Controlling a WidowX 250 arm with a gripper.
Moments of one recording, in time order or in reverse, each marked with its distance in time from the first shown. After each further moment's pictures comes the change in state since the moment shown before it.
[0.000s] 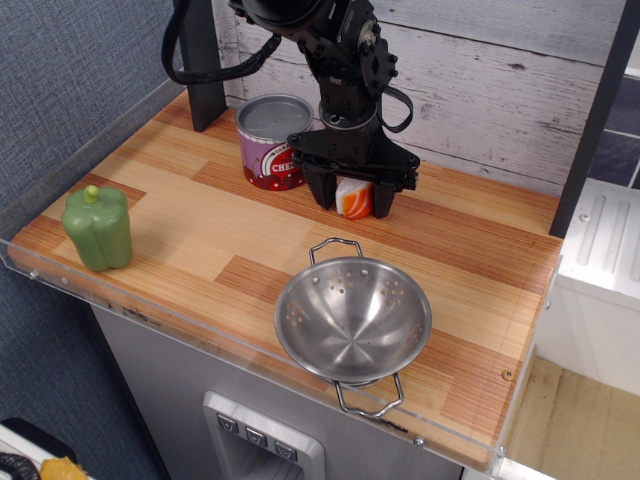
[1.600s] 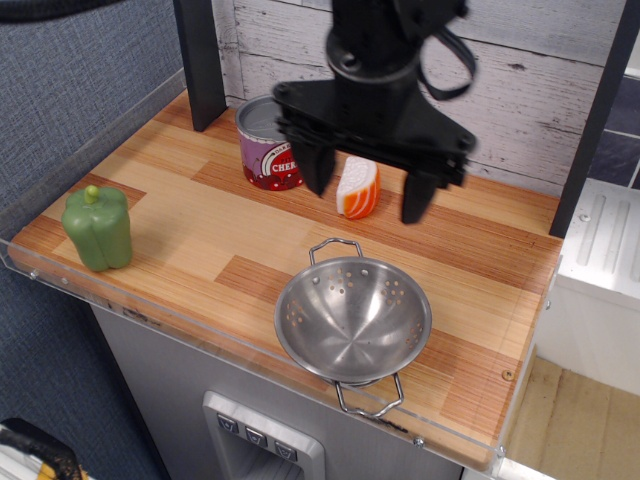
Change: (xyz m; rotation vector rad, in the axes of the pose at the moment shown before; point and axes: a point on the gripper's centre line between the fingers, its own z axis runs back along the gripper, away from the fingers) arm -0.074 -0.047 0.145 0.039 -0.058 -0.093
